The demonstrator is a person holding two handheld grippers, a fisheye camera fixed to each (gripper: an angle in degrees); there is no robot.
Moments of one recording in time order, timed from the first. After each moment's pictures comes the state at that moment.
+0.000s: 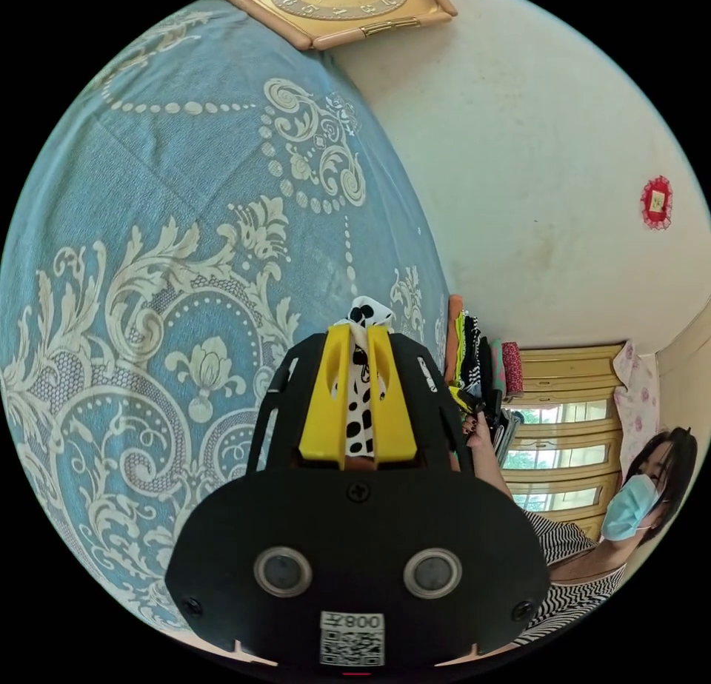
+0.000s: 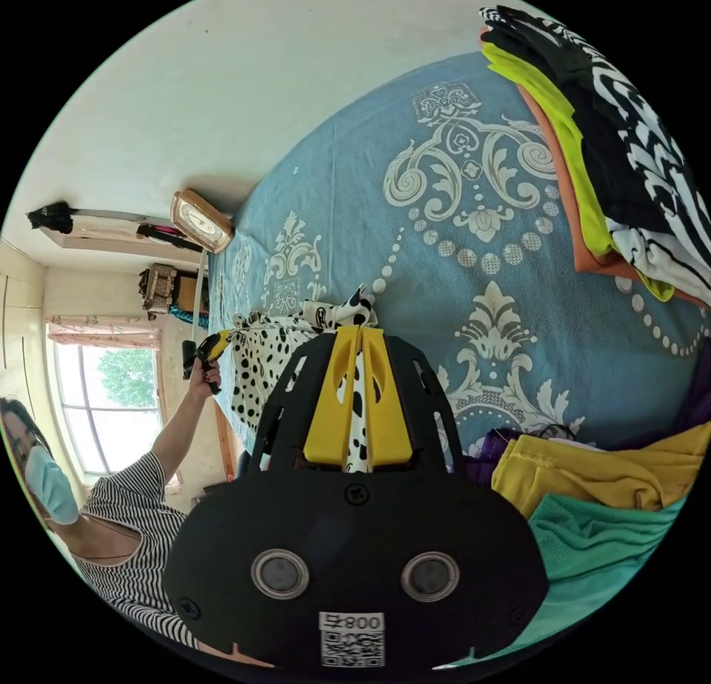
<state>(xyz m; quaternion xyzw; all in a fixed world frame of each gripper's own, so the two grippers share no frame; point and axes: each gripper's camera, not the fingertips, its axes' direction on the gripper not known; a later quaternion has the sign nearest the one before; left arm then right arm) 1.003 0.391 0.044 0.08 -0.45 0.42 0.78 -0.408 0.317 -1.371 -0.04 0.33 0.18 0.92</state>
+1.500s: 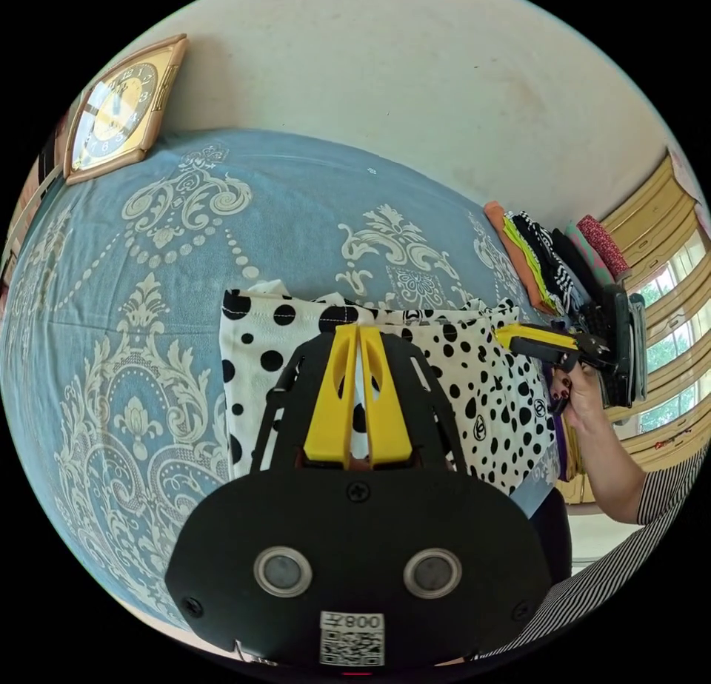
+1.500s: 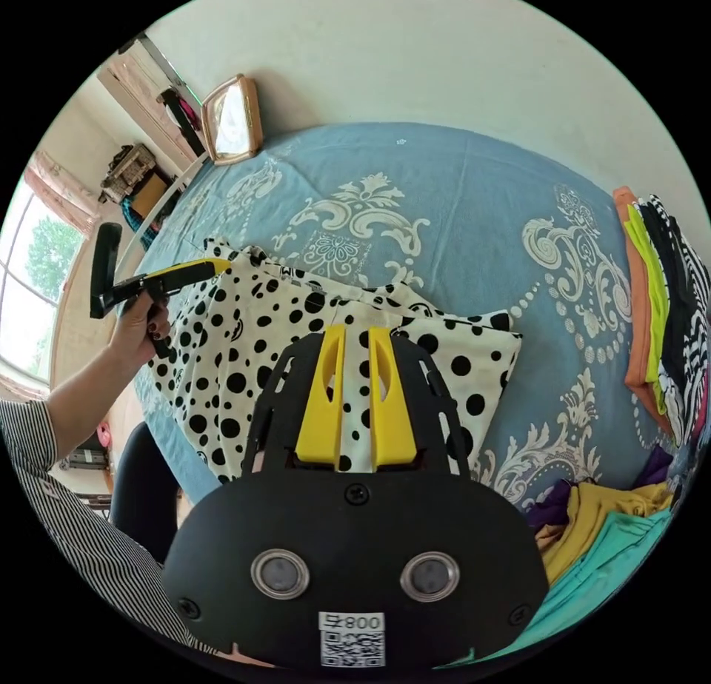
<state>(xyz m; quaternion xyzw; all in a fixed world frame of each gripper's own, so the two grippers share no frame) 0.890 0.405 0.317 0.05 -0.63 0.57 0.53 -0.549 0.194 -1.110 -0.14 0.50 -0.03 0.86</state>
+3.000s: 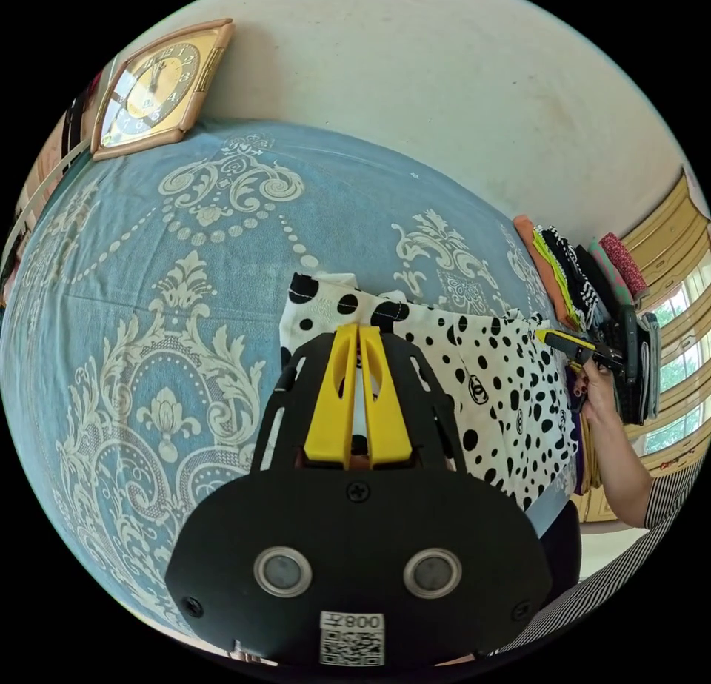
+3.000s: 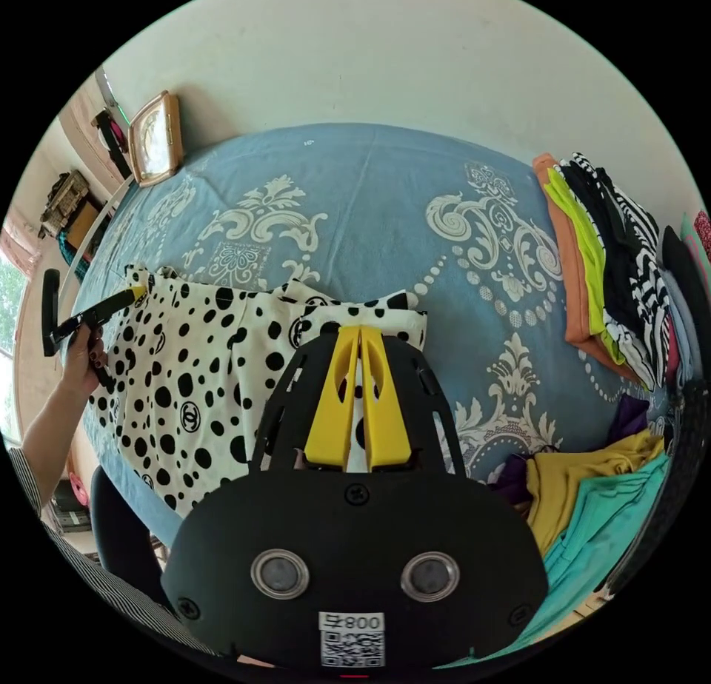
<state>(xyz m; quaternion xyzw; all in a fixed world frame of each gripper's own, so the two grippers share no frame) 0.921 0.409 0.208 0.09 -0.64 0.55 0.53 -0.564 0.247 -1.169 -0.09 0.60 0.02 0.80</state>
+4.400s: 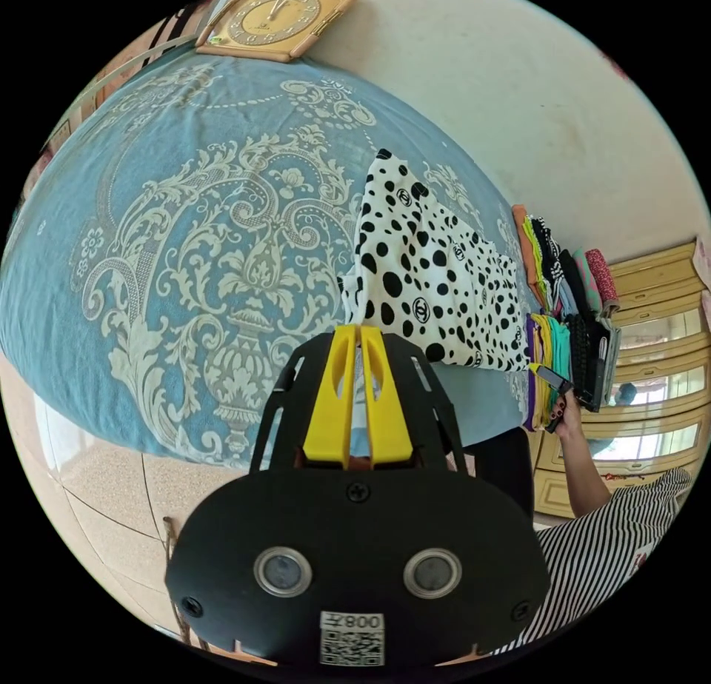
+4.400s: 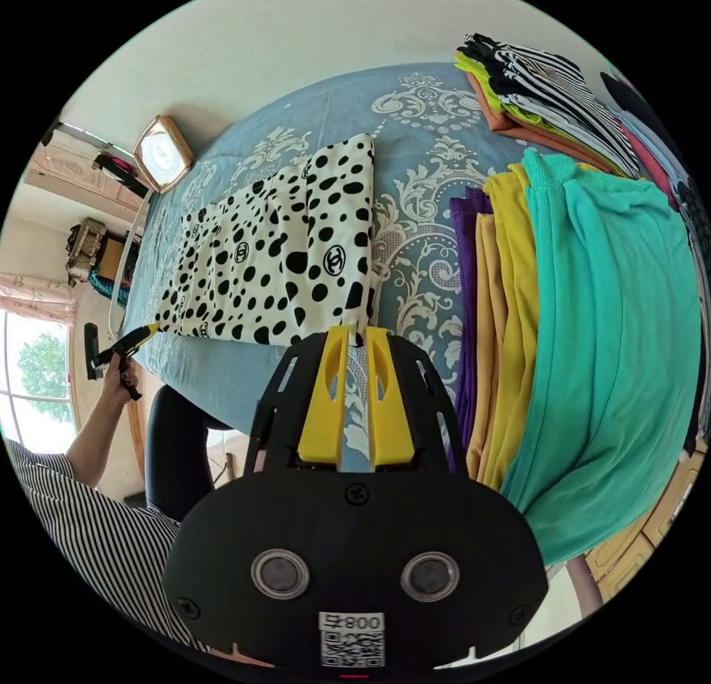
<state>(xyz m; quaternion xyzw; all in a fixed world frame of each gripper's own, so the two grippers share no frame) 0.936 0.617 0.022 0.10 -0.65 0.44 0.61 -0.576 0.522 -1.279 -0.07 0.51 0.16 0.84</state>
